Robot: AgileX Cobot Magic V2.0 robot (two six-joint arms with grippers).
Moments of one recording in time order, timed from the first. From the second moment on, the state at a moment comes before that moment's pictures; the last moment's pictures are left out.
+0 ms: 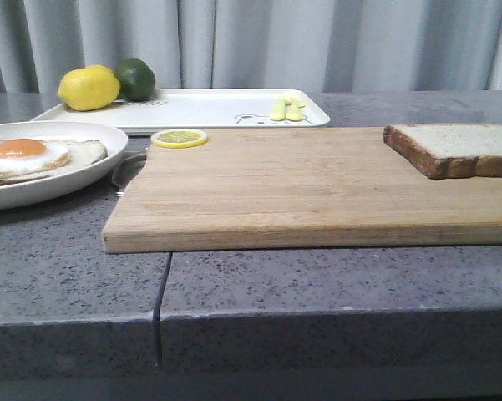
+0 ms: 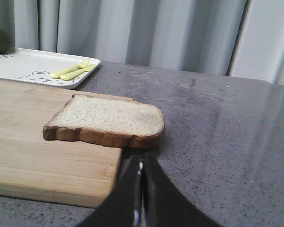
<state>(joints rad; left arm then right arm) 0.05 0.00 0.00 -0.02 0.17 0.07 0.09 -0.01 0.03 0.05 0.05 -0.11</state>
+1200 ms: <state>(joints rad) 0.05 0.00 -0.01 -0.27 0.09 0.07 0.09 -0.01 0.03 0.05 -0.05 -0.11</state>
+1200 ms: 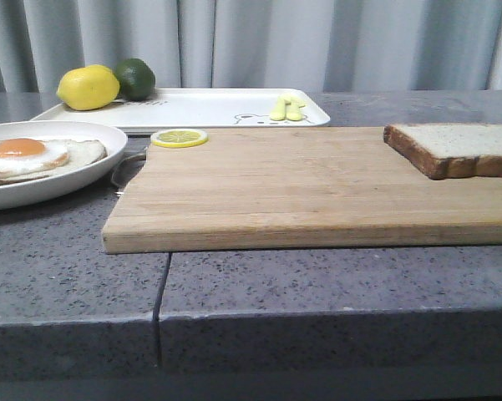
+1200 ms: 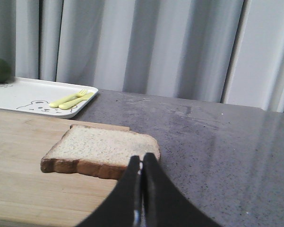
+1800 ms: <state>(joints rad) 0.05 0.33 -0.66 -0.29 0.65 0.07 0.09 0.20 -0.44 0.07 0.48 -0.09</state>
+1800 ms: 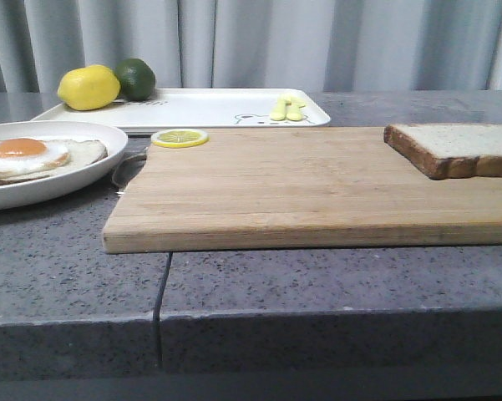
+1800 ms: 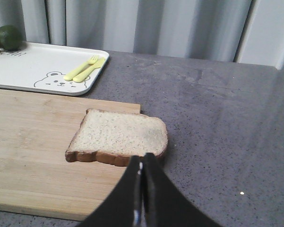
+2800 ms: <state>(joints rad) 0.05 0.71 -0.94 -0.31 0.95 0.07 0.09 0.59 -0.67 0.10 0.62 -0.06</state>
